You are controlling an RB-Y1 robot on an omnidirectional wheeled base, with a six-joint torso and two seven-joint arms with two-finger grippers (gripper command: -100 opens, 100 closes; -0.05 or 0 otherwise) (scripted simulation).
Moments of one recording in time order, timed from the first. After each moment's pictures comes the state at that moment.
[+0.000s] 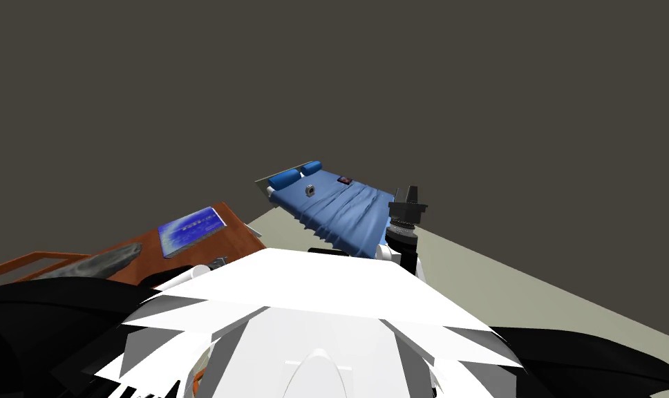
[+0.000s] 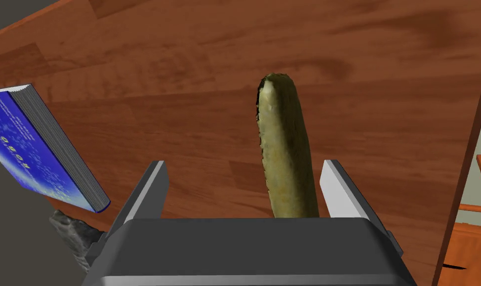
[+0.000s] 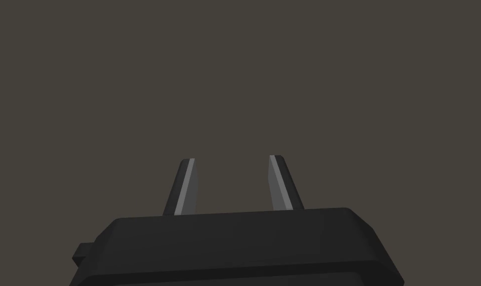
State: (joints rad) left arm 0.59 0.17 0.75 -1.74 0.47 0.99 0.00; right arm 0.50 -0.02 0.00 -2.32 0.10 -0.52 -0.17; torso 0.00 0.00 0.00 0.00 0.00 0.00
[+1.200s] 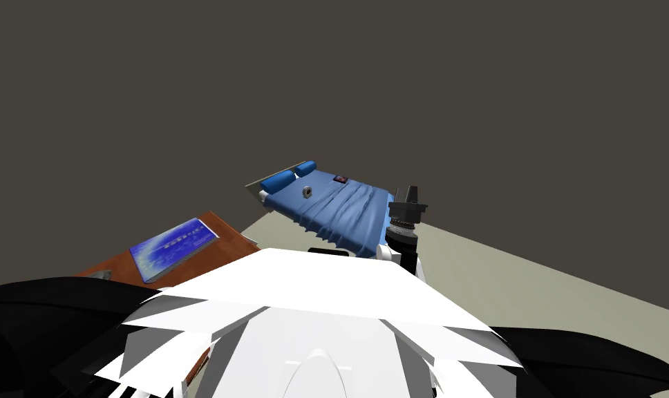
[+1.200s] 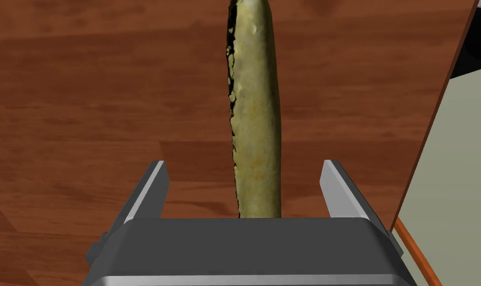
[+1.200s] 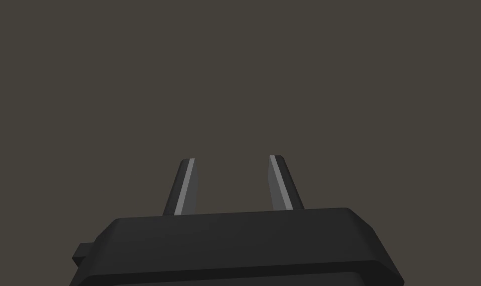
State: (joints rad) left arm 0.58 0.17 0.94 -1.56 0.59 1.30 0.00; right arm 0.50 -0.02 0.00 -2.32 0.10 -0.52 -0.17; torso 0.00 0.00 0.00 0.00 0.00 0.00
